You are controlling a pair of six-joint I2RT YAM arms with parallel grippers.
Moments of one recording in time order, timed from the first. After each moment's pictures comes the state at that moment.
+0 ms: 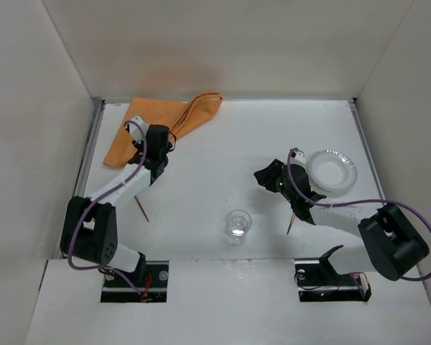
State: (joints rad) left arm -0.32 1.39 0.86 -0.05 -0.58 -0.80; right arm 0.54 1.34 0.47 0.48 0.15 0.83
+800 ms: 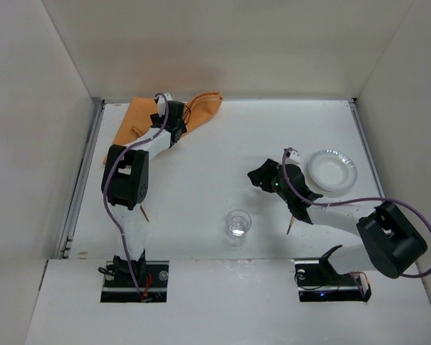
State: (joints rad) left arm -0.28 2.05 1.48 -0.12 -0.48 -0.45; right arm 0.58 1.35 0.49 0.48 0.15 0.81
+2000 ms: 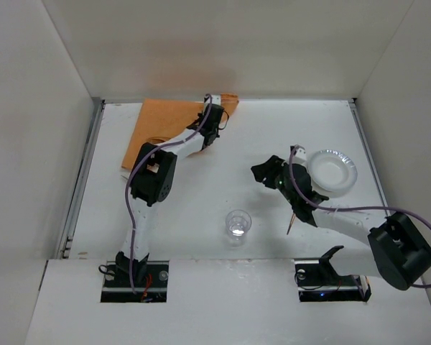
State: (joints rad) left arm -0.48 2.25 1.71 -0.11 -0.43 -0.21; right arm 0.59 1.27 0.49 0.47 0.20 0.78
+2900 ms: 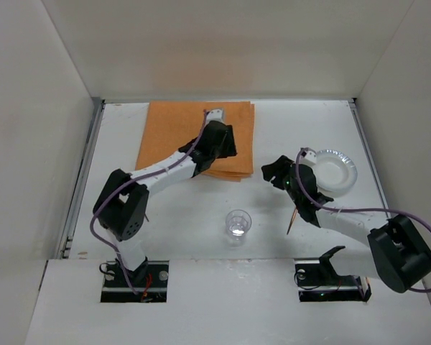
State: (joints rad) left arm -0.71 1.79 1.31 -0.09 -0.22 -0.57; right arm 0.50 1.23 0.45 0.44 0.26 0.78
